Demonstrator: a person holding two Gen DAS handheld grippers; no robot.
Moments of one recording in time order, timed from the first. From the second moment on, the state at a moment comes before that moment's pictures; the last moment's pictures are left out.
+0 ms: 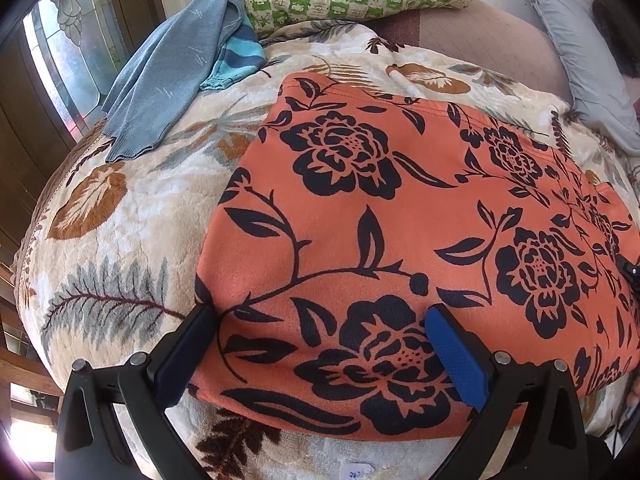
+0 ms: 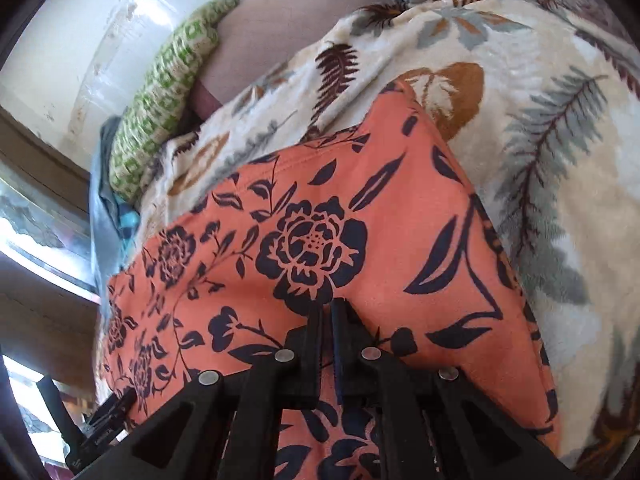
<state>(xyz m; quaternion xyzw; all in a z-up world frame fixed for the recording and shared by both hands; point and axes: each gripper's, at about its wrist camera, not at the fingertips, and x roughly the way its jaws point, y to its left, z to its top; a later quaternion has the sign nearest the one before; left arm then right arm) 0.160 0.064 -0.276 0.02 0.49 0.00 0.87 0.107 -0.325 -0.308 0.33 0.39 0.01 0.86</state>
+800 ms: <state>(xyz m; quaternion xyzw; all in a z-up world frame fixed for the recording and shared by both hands) 0.340 0.120 -0.284 -0.06 0.58 0.09 0.81 0.093 -0.310 -0.308 0.23 0.34 0.04 0.91</state>
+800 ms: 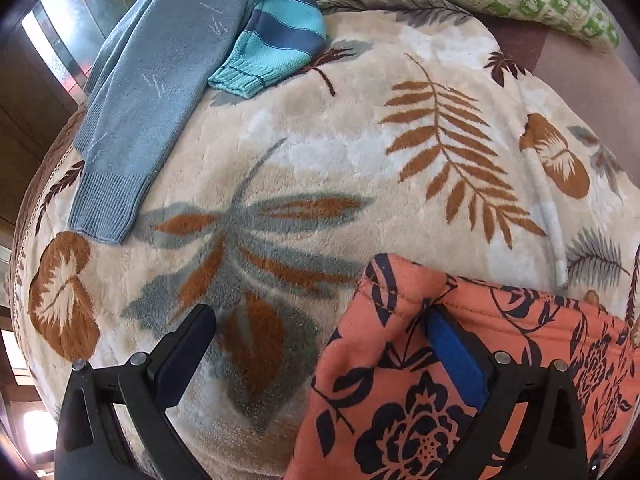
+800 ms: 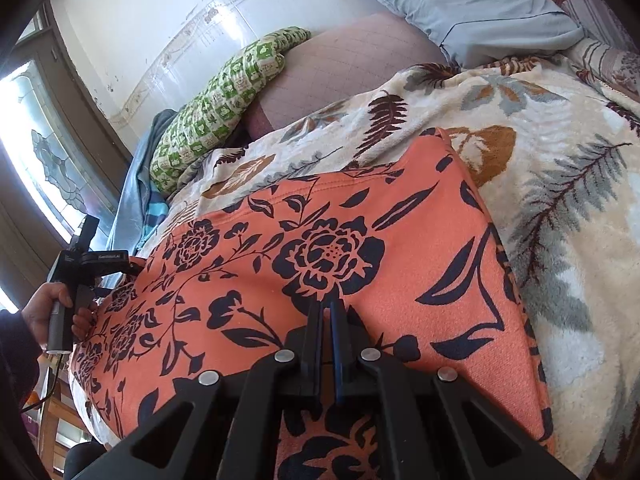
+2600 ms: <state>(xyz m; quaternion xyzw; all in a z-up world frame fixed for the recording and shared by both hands) 0.115 0.159 -0.266 -0.20 0.58 0.00 0.79 0.068 -0.284 -0.264 0.28 0.48 0.05 0.83</state>
